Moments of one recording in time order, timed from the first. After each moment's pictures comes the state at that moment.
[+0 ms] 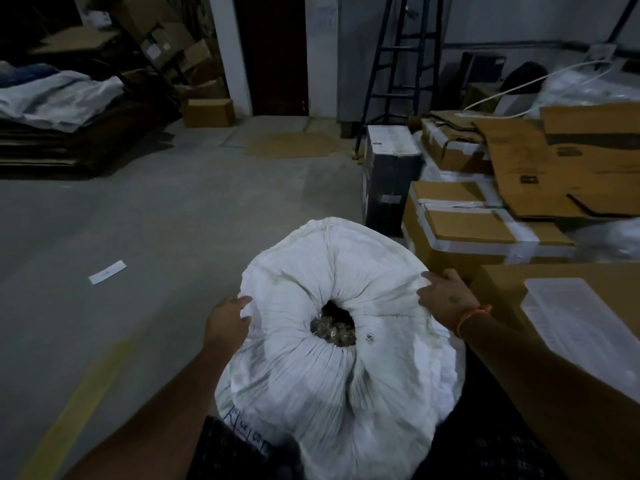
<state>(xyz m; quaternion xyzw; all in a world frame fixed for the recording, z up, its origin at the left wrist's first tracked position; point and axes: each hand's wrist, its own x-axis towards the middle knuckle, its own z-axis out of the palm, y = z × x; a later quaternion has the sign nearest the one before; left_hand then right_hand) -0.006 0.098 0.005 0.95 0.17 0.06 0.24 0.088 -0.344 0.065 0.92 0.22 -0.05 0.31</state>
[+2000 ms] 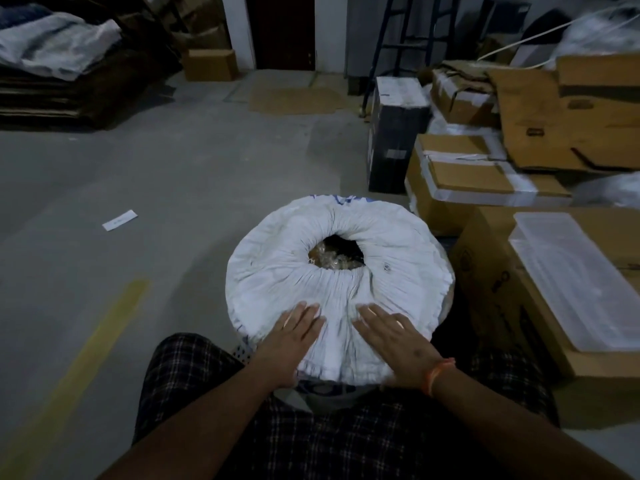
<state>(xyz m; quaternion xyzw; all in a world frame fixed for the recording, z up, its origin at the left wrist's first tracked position) -0.172 -0.010 -0.069 0.97 -0.23 -0.08 -0.06 -0.128 -0.309 -0.039 0.90 0.42 -0.04 0.09</state>
